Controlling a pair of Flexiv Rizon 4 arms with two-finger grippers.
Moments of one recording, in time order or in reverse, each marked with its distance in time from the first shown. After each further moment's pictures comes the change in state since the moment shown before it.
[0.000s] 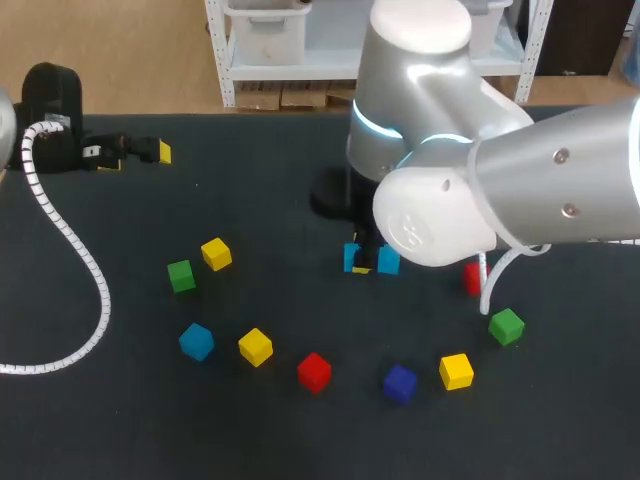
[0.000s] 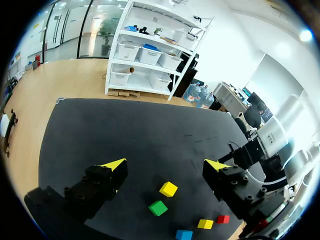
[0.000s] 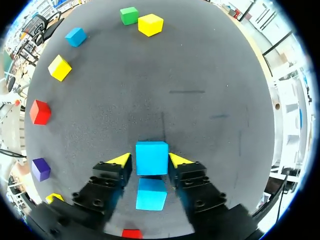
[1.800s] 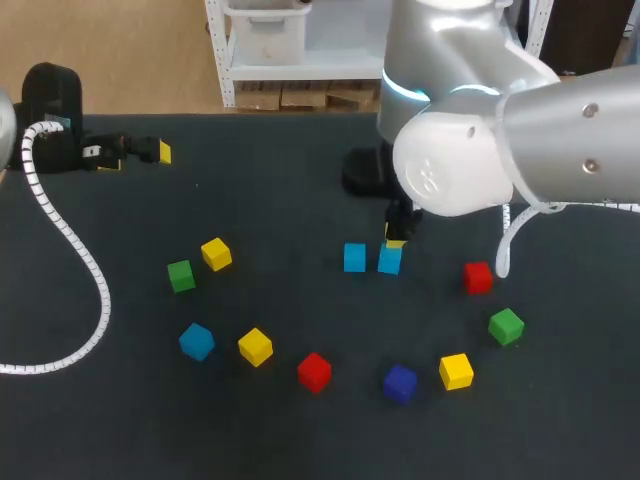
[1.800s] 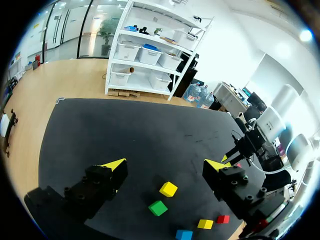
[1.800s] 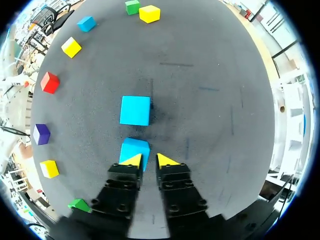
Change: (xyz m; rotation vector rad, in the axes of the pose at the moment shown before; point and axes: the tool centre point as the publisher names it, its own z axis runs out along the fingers) left arm 0.000 0.000 0.000 0.000 0.000 0.000; right arm 0.046 -0.022 -0.021 -0.062 0.056 -0.065
